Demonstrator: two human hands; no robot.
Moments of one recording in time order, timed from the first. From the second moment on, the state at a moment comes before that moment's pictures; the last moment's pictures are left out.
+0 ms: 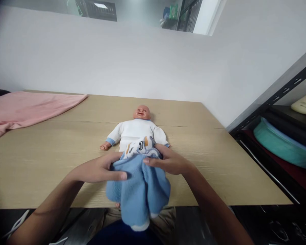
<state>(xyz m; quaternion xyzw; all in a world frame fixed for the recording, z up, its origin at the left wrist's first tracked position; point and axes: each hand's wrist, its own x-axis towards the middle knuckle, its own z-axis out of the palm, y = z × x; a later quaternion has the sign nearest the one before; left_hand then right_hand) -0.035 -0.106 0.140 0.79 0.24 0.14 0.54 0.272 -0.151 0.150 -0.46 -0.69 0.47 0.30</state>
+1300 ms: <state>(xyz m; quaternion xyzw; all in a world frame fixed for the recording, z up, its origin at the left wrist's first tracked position) -0.017 -0.112 0.099 0.60 0.18 0.22 0.75 0.271 -0.159 0.097 -0.43 -0.43 0.68 0.42</state>
